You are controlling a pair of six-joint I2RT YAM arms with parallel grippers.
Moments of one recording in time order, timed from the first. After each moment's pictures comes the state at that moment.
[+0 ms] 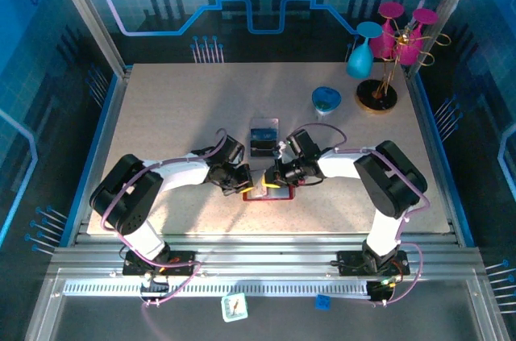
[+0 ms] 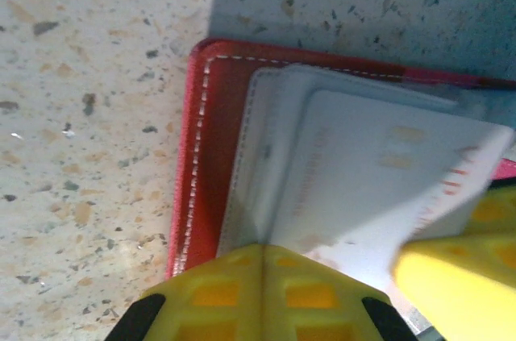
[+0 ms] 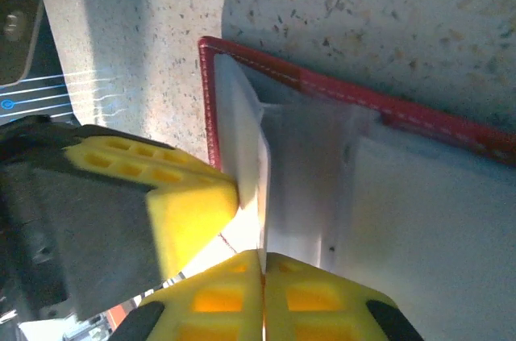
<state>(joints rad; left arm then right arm) -0.57 1.65 0.80 -0.30 0.38 -0.95 0.57 1.78 0.84 -0.07 -0.73 0.73</state>
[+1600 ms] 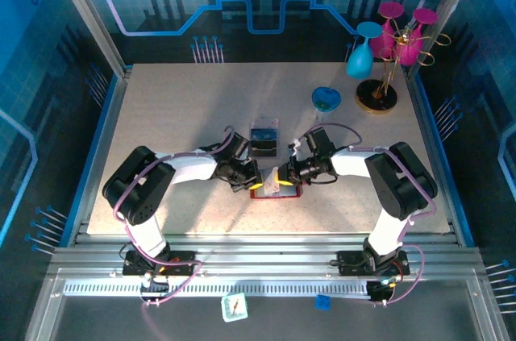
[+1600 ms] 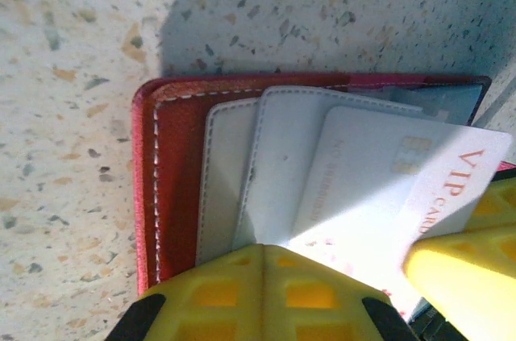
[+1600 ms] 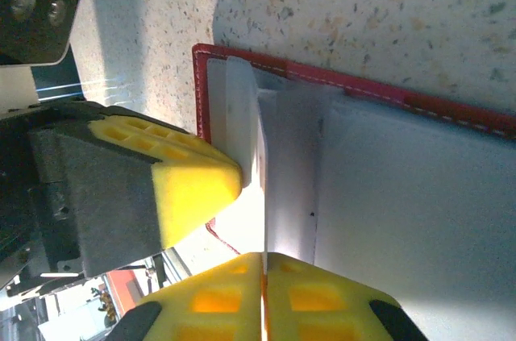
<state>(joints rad) -0.58 1.75 0.87 -0.22 0.46 -0.98 0.43 1.74 0.78 -0.11 -0.81 0.64</state>
